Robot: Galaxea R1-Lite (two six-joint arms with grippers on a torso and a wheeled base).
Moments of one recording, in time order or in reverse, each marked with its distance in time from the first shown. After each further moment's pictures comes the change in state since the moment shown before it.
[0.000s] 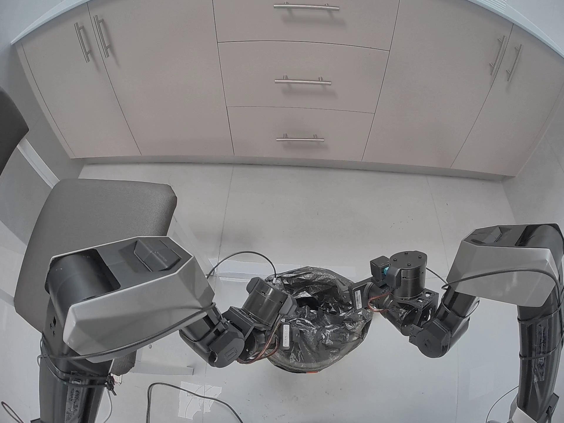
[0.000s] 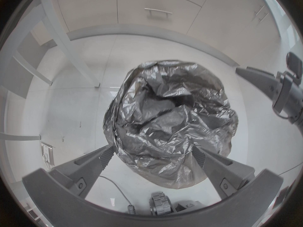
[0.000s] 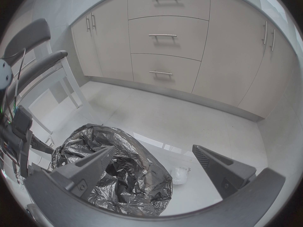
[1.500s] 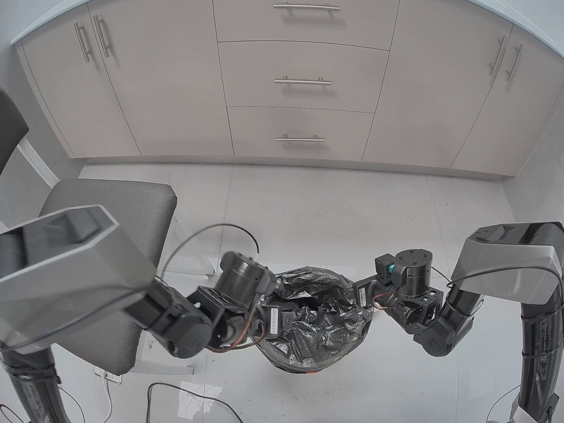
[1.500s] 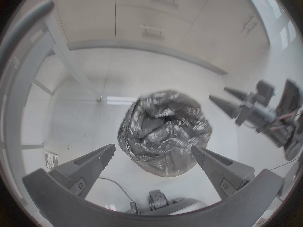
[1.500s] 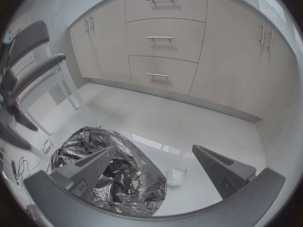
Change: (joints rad) left arm 0.021 -0.228 0.106 0.031 -0.049 0.049; right arm -0.014 -0.014 0.020 -0.021 -0.001 -0.004
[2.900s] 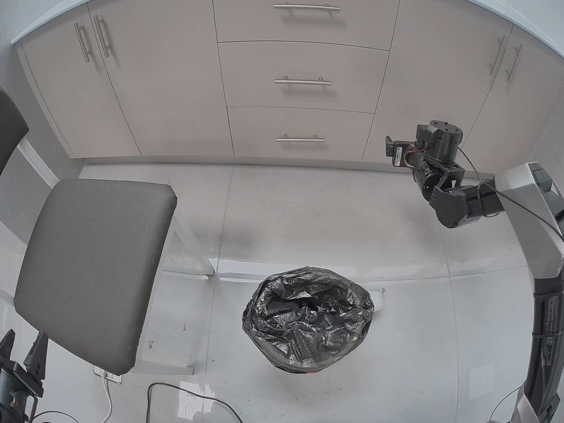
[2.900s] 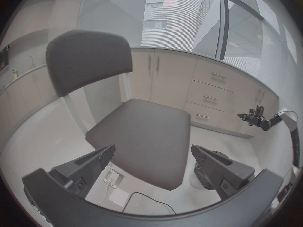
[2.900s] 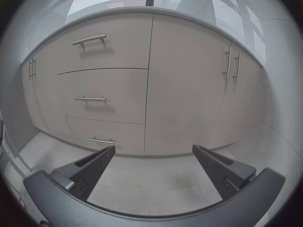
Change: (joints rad) left arm 0.494 -1.828 0.751 0.417 0.175 0.218; right arm -0.253 -0.015 -0.904 0.516 -0.113 0.003
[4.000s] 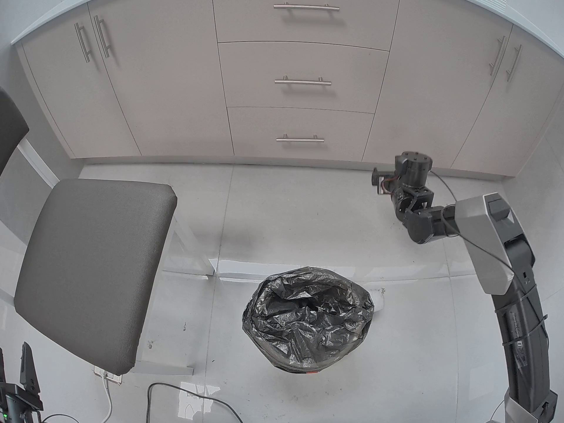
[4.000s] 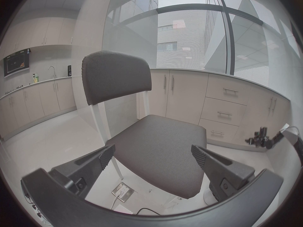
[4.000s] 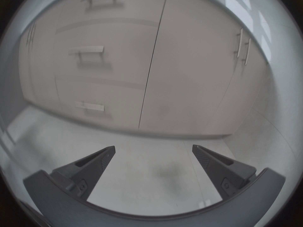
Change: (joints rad) left arm 0.203 -0.333 0.145 -0.028 0.017 0.076; right arm -0.007 0.318 -0.335 0.119 -0.058 -0.055
